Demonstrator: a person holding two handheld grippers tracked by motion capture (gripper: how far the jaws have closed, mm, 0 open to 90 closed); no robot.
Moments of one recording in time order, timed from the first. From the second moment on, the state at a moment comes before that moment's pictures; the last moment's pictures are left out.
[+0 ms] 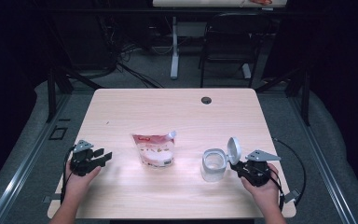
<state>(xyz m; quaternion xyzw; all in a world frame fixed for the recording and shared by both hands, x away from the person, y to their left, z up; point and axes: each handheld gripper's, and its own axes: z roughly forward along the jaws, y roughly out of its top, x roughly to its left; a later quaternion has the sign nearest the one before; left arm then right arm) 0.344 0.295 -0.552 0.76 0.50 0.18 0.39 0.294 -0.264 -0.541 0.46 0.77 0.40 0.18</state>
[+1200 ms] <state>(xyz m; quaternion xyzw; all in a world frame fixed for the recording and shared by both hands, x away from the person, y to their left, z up) 0.344 0.294 -0.553 0.76 0.49 0.18 0.38 0.309 -0.269 -0.546 0.50 0.74 0.42 0.17</state>
